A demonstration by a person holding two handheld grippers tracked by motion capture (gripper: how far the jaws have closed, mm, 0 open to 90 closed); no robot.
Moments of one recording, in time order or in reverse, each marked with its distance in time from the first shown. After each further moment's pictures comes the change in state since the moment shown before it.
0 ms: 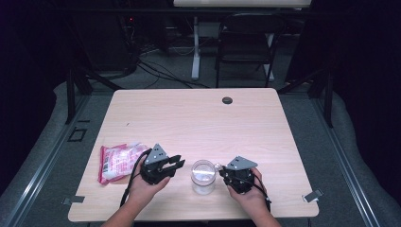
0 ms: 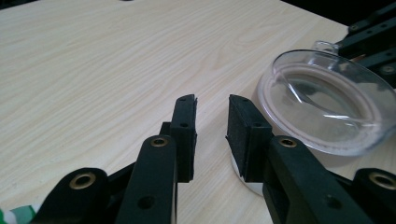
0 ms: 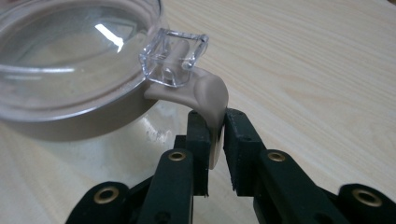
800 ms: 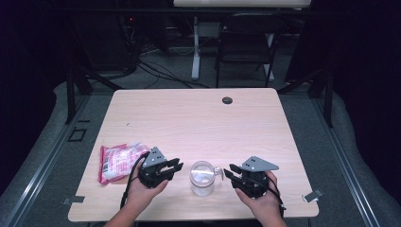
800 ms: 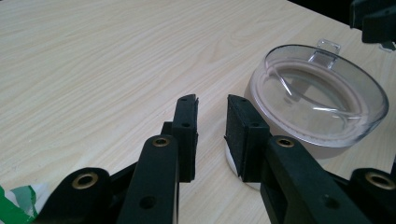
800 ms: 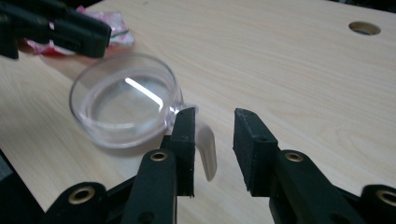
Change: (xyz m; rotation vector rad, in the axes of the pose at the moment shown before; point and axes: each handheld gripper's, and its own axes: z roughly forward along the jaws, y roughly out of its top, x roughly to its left) left arm -0.005 -0.006 -0.014 -0.005 0.001 -0.013; right arm 0.002 0.022 -0.060 -0.109 0.016 0.109
